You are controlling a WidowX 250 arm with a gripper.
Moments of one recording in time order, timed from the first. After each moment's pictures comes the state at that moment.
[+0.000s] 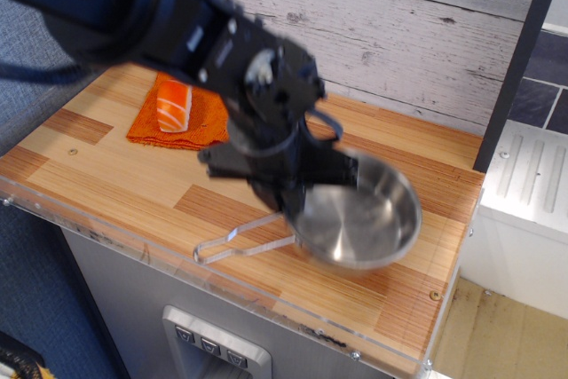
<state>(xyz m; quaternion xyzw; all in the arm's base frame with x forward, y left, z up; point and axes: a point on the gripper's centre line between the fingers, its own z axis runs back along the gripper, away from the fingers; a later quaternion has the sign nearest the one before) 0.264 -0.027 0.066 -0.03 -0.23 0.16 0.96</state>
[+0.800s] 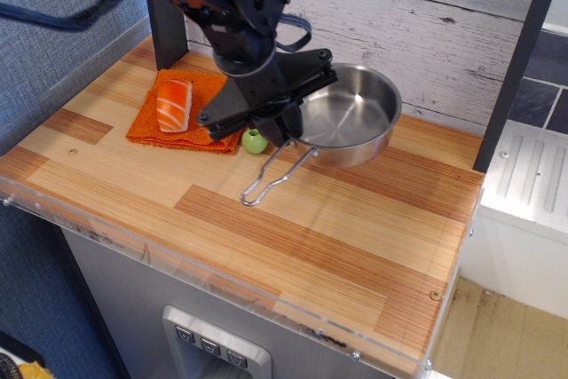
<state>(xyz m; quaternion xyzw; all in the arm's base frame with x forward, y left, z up) 0.312 0.005 0.069 -0.11 -0.22 0.41 0.88</state>
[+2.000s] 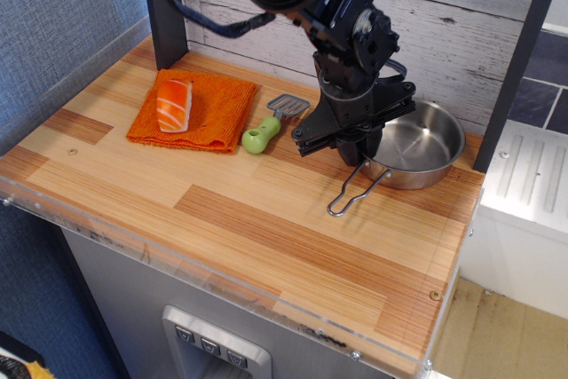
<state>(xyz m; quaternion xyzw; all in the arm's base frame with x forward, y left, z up) 0.364 -0.041 0.024 -0.09 -0.19 0.38 0.90</state>
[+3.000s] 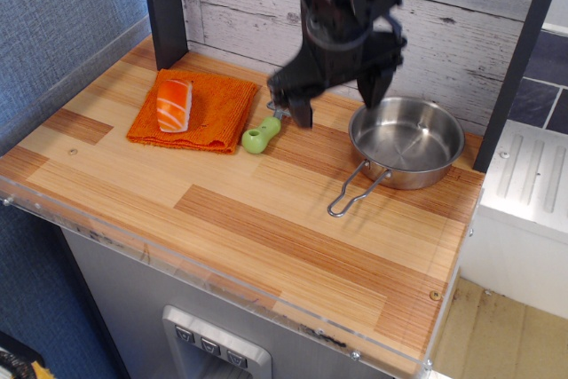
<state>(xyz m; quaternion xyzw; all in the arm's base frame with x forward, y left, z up) 0.348 -0.025 0.089 -0.03 -0.24 0.37 0.89</state>
